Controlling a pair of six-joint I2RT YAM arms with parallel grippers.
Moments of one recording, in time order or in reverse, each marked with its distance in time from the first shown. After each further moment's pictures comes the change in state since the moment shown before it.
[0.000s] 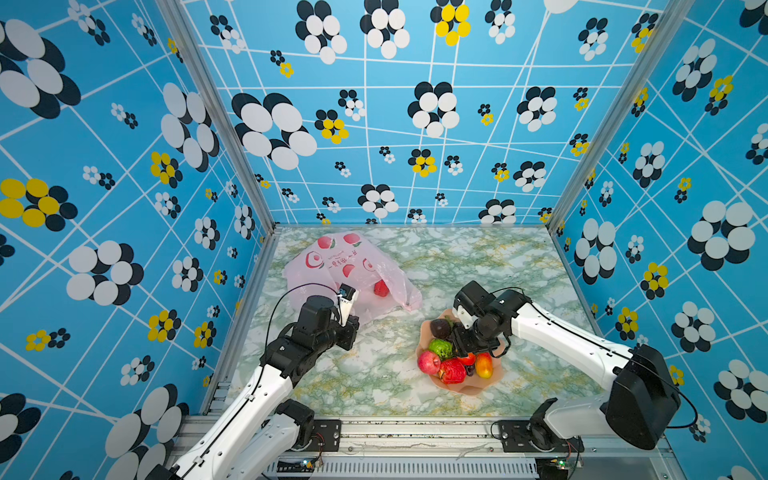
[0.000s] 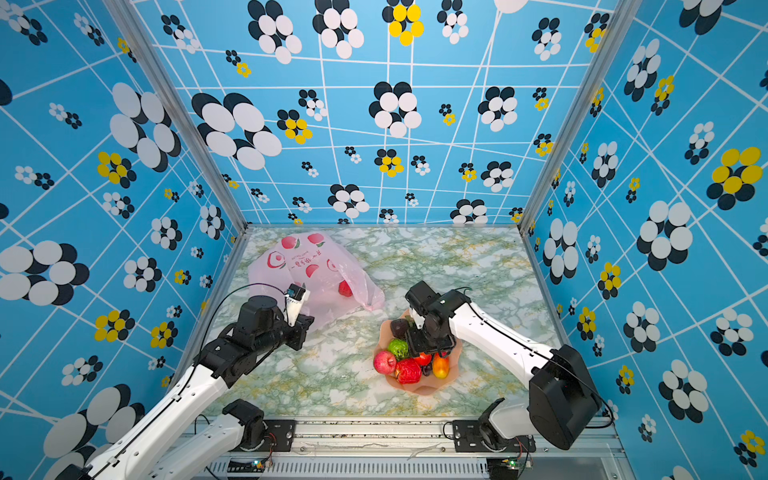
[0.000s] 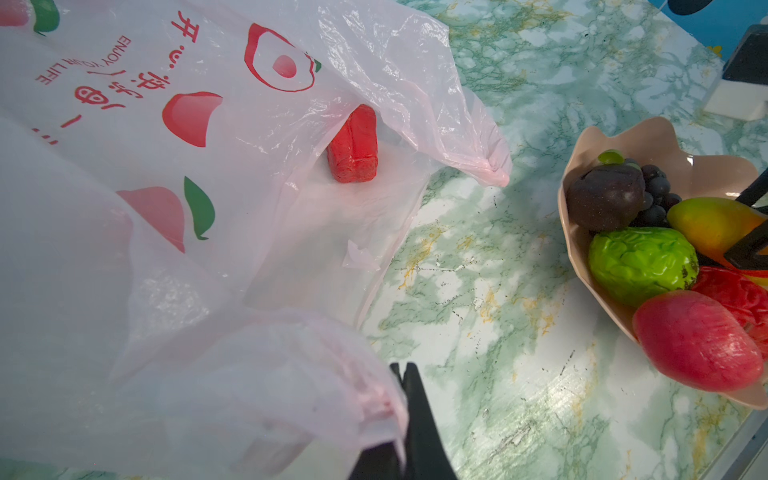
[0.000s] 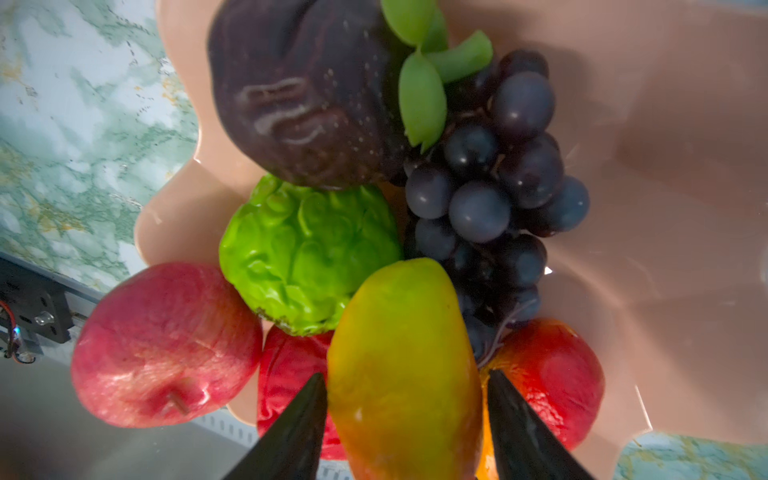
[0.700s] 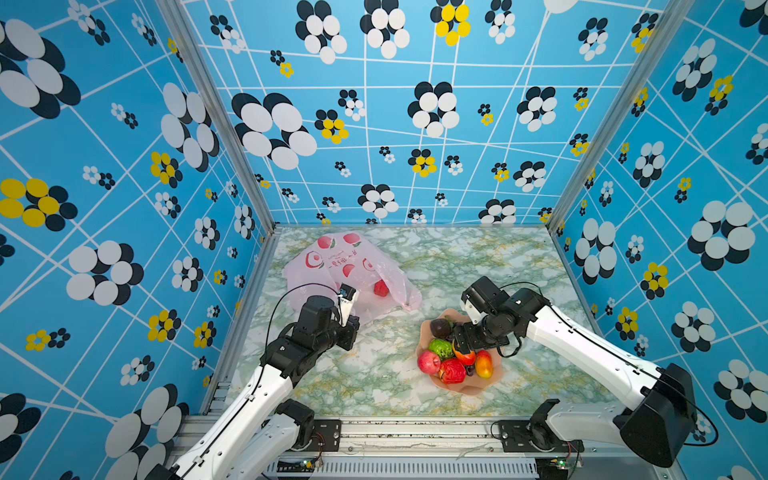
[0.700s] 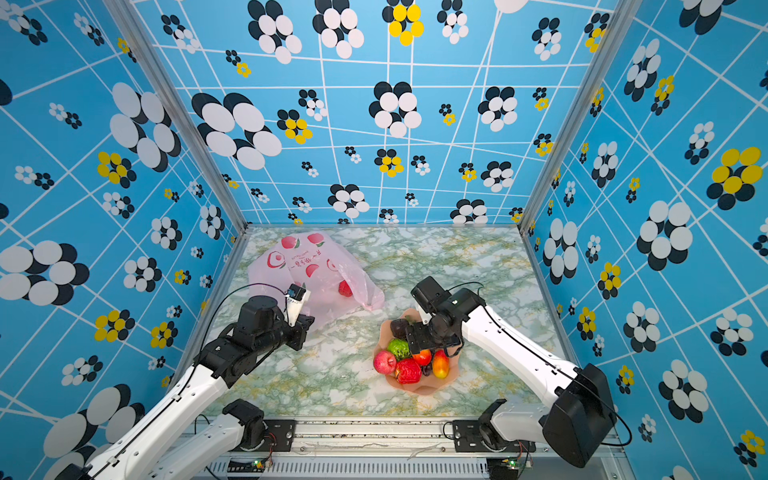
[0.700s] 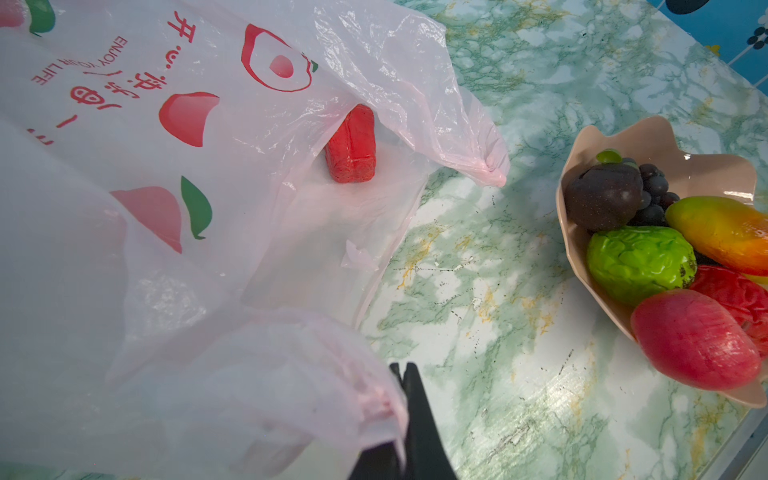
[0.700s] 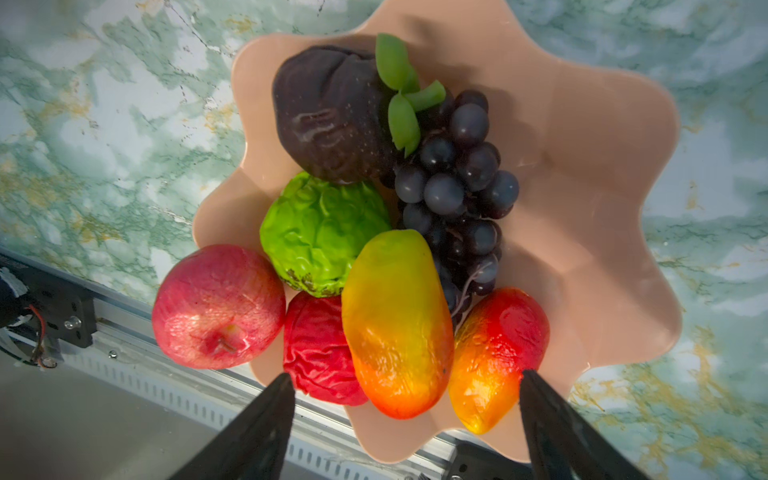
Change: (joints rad) left arm -0.005 0.000 0.000 0.000 0.000 0.000; right arm 0.000 -0.096 0.051 -0.084 0.059 0.015
